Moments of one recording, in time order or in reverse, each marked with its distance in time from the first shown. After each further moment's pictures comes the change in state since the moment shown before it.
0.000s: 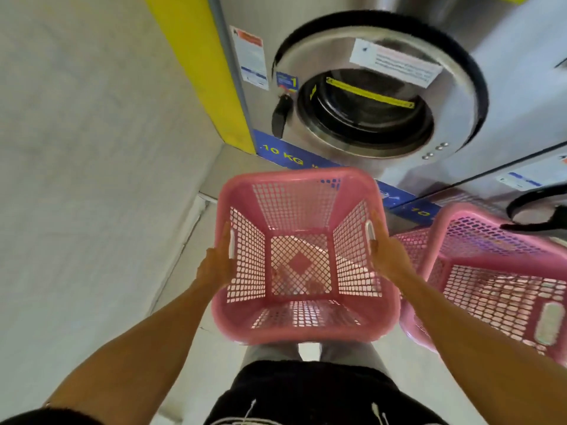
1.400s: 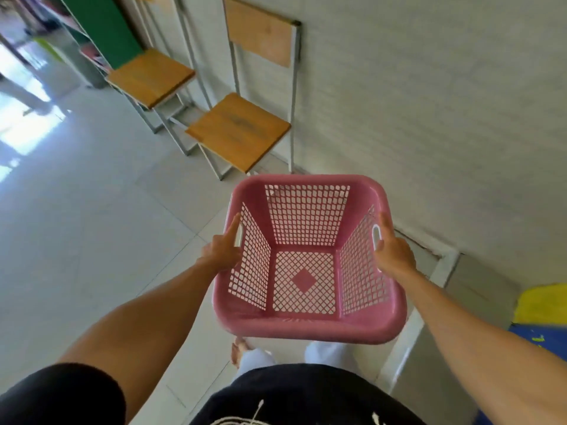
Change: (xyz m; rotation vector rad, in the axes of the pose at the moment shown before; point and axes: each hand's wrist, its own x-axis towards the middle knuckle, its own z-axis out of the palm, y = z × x) left_hand -0.539 -0.001 0.273 -0.863 0.611 -1.272; right_hand -0.269 -0.220 0.126 -0.817 -0.519 -1.332
